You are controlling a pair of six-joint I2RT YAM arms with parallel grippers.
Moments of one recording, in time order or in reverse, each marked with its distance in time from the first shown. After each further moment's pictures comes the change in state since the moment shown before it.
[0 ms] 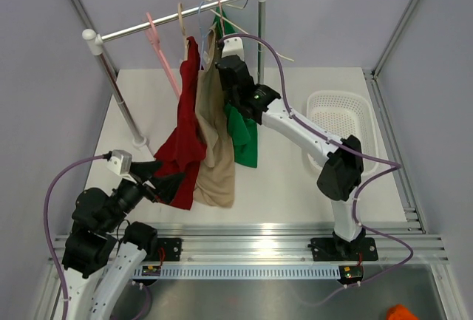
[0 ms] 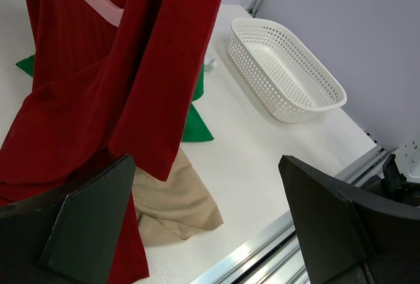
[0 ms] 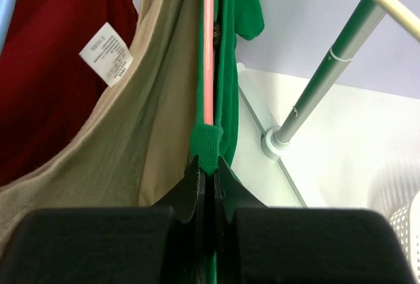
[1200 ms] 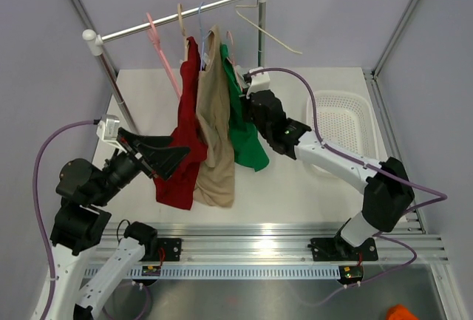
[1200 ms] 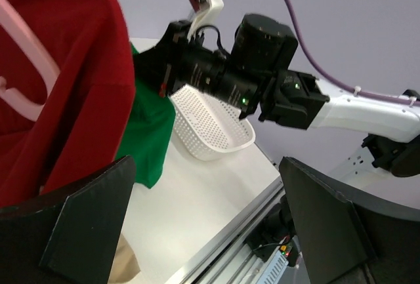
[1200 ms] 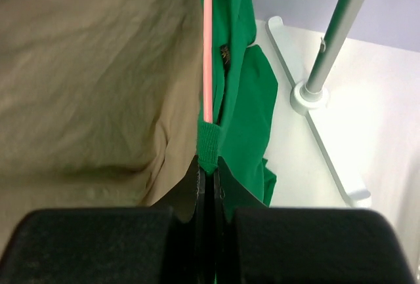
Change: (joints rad) left arm -0.013 0.314 0.282 0.145 0.126 -0.238; right arm -0.016 -0.424 -0.736 0.360 -0.221 0.054
